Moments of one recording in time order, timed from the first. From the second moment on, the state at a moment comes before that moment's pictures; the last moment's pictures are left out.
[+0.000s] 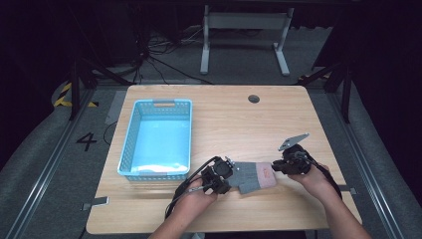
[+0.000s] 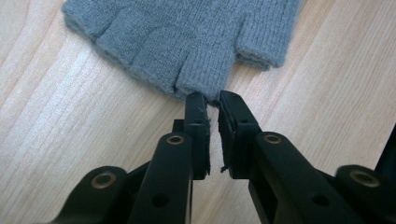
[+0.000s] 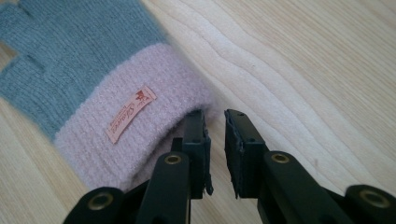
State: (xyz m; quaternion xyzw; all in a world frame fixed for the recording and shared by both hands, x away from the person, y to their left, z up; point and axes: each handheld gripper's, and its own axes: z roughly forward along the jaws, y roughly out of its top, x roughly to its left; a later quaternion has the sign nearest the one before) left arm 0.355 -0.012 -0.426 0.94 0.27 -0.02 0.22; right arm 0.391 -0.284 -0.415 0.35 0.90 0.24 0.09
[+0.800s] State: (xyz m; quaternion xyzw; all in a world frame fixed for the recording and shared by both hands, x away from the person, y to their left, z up) left arm 0.357 -0.003 -0.386 0.92 0.27 0.00 0.29; right arm 0.380 -0.318 -0.400 0.38 0.88 0.27 0.10
